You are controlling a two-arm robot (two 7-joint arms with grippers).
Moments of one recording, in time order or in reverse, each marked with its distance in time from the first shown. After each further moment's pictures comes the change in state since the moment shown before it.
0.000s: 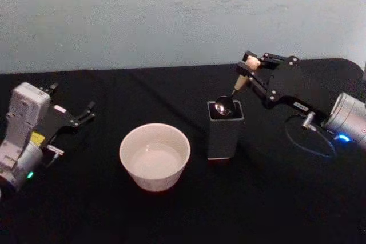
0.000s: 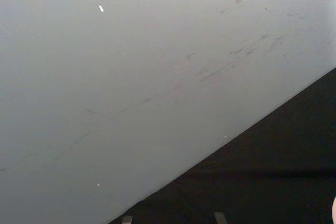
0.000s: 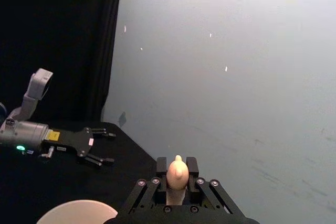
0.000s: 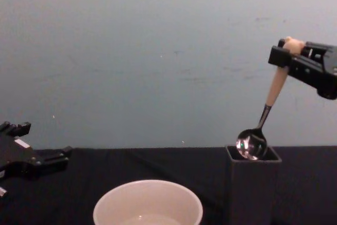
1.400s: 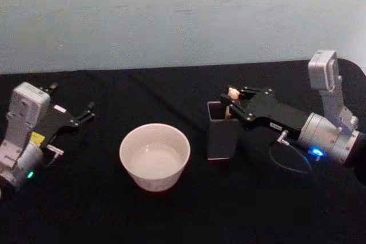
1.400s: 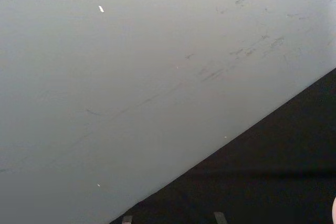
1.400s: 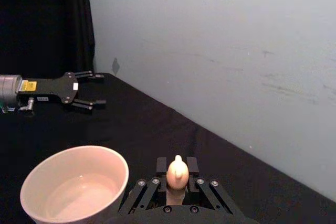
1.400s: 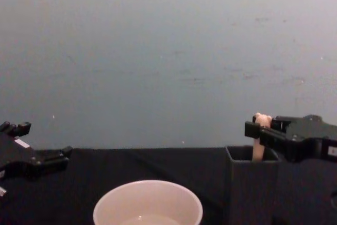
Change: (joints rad) left arm 0.000 0.000 0.000 0.000 0.000 0.000 0.000; right arm 0.047 -0.058 -0.085 0.132 -0.065 0.199 -0.088
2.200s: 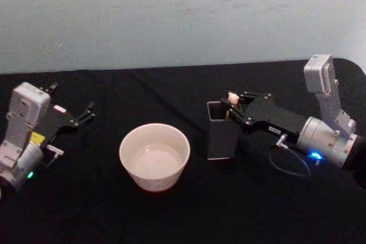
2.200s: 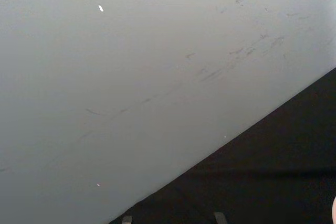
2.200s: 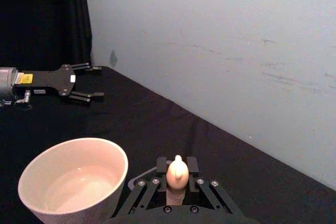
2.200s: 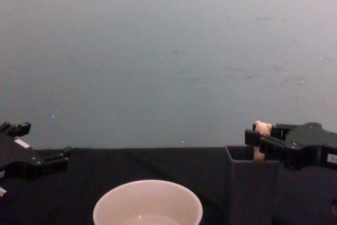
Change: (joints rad) left arm 0.000 0.000 0.000 0.000 0.000 0.000 0.000; right arm -0.007 -0.001 -0.004 0.003 -0.012 0.018 -0.014
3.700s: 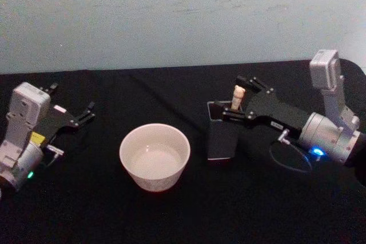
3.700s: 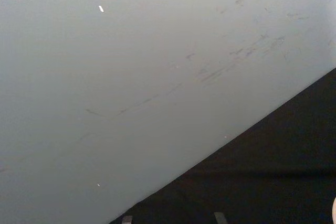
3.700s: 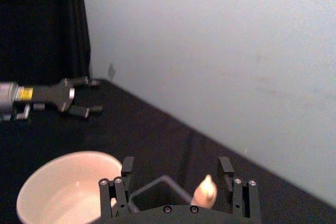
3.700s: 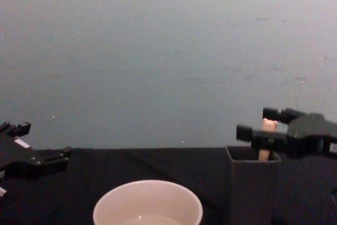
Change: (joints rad) left arm 0.000 0.000 0.000 0.000 0.000 0.000 0.000; right arm -0.005 -0.002 0.017 -0.017 0.017 -0.012 -0.001
